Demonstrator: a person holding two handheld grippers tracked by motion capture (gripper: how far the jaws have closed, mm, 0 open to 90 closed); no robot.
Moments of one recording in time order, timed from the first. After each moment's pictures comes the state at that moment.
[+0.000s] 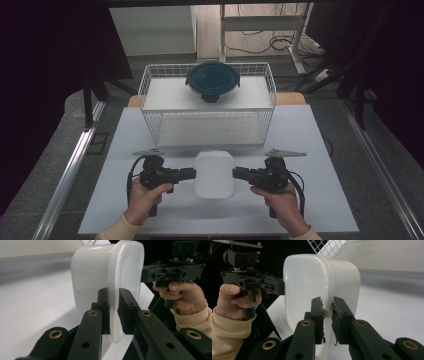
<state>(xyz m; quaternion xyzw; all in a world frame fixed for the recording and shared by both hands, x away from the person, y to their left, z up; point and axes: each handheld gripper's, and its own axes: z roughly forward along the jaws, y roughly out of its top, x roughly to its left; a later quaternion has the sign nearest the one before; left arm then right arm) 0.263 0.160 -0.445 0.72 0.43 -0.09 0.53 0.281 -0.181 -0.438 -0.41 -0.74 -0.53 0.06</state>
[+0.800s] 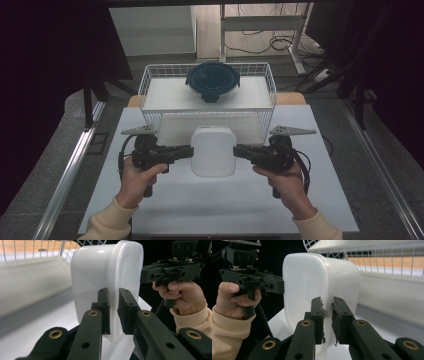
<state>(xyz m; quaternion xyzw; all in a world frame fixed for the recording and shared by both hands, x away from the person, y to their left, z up) 0.279 0.166 -0.370 0.73 0.39 -0.03 0.56 0.297 -0.175 -0.367 -0.37 -0.75 -0.56 0.00</state>
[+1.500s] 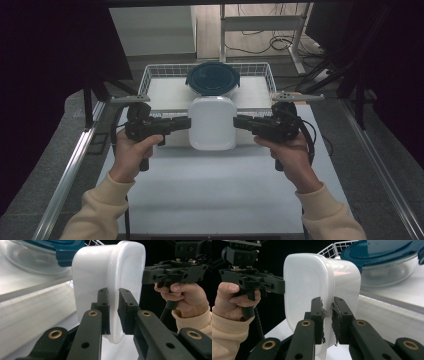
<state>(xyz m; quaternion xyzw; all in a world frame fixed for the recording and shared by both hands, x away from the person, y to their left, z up) 0.306 0.172 -0.312 0.72 0.38 0.00 0.58 0.323 -0.167 -0.298 -0.34 -0.75 -0.56 -0.03</state>
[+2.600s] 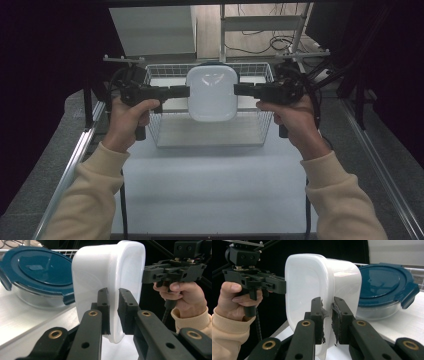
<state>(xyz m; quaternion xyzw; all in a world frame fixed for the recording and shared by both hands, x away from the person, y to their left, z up) 0.350 0.179 -0.254 0.71 0.38 -0.02 0.59 0.366 -0.161 -0.233 -0.34 -0.76 -0.56 -0.03</state>
